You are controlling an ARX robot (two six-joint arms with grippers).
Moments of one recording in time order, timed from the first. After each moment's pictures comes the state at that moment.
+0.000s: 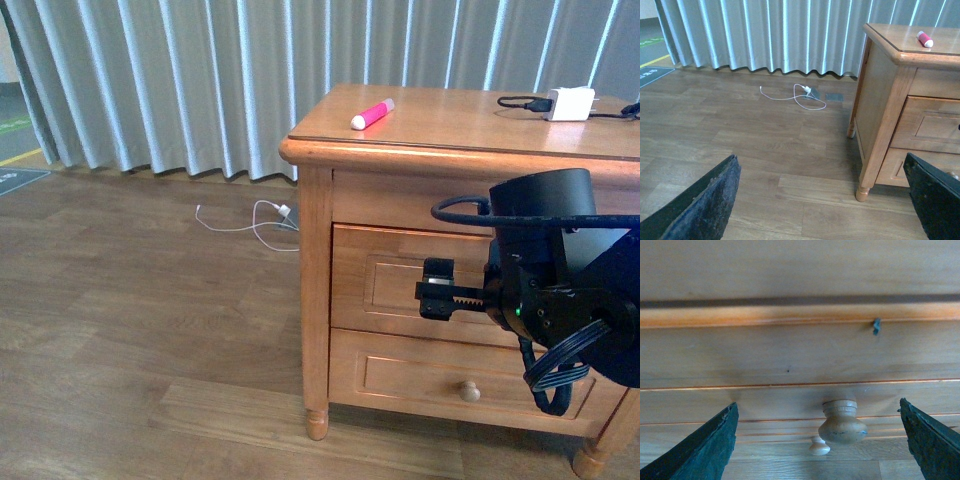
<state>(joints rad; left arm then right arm) 0.00 0.00 0.02 0.00 0.00 0.00 0.27 2.20 1.12 0.53 0.36 0.24</state>
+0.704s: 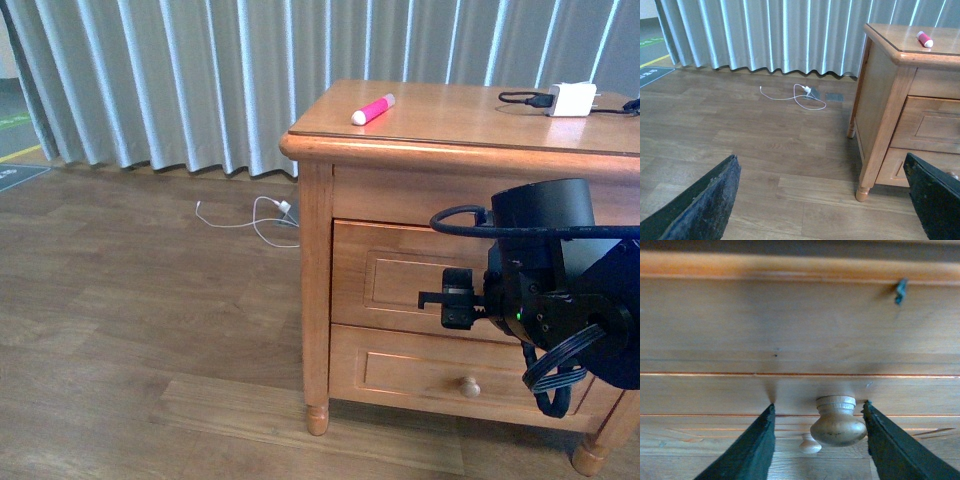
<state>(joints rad) 0.00 0.00 0.02 0.00 0.00 0.00 0.25 2.23 1.13 0.54 0.36 0.18</state>
